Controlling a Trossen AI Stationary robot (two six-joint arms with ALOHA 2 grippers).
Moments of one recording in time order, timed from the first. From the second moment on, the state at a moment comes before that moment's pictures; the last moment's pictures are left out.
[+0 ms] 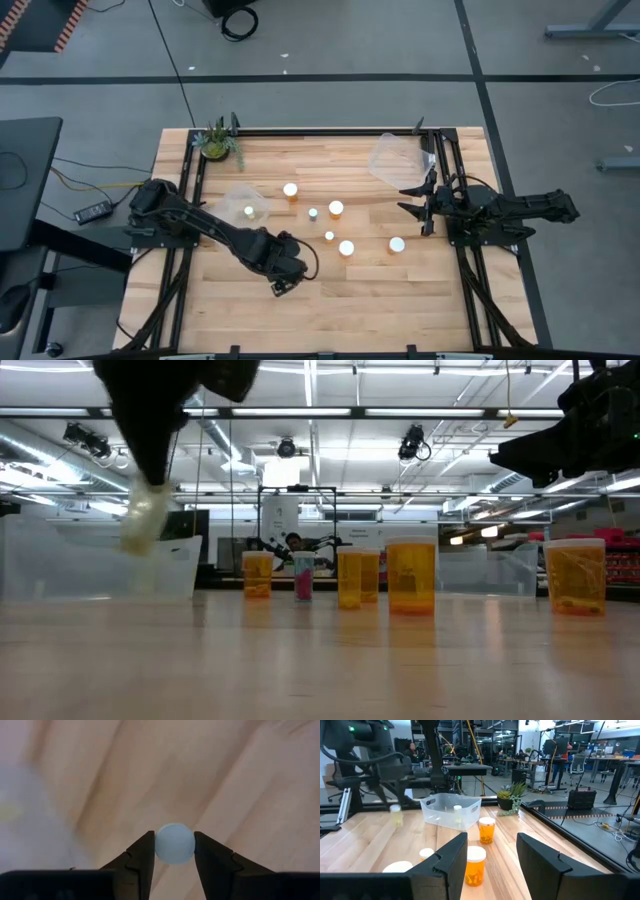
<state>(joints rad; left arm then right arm) -0.43 1.80 1.46 -1.16 -0.13 -0.92 0.05 0.02 0.01 0.05 0.26 -0.03</state>
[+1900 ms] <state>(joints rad) -0.47 1.34 1.06 -1.44 -0.43 -1.25 0.05 0.03 0.01 0.05 0.26 -0.03</state>
